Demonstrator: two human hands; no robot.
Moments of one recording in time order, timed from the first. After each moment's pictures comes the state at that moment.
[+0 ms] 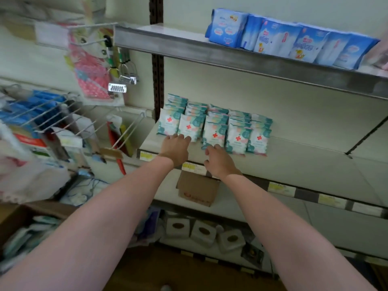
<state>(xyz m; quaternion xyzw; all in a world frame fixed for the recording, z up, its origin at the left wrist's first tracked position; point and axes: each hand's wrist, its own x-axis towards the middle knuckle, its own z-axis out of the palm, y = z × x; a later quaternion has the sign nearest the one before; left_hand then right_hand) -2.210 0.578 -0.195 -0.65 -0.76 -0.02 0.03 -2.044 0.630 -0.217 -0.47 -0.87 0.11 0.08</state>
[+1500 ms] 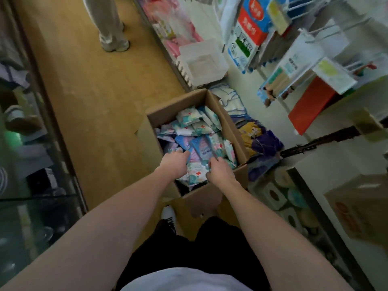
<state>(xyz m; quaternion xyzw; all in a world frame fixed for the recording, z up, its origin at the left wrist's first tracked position) -2.469 0.108 -0.438 -0.25 -0.91 -0.01 -0.32 -2.394 0.267 -0.454 -0.17 -0.92 0.18 -0.30</state>
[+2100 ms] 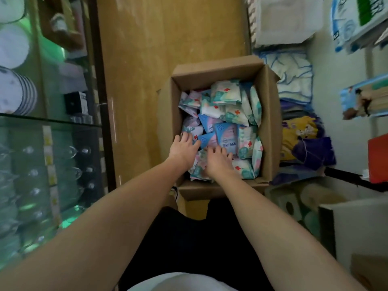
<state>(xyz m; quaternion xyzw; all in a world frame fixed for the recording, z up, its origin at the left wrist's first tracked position) -2.480 0.134 -0.526 -0.15 -0.90 0.15 -0.39 -2.458 0.263 -0.555 0.07 -0.90 0.09 -0.43</state>
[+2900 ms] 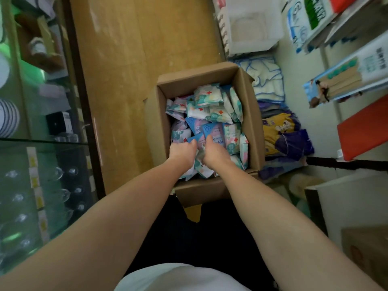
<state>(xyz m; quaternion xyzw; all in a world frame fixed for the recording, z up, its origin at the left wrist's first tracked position) -2.479 0.158 -0.499 -0.13 -0.91 0.08 -0.38 -2.475 0.279 -0.521 -0.04 -0.90 0.17 -0.40</state>
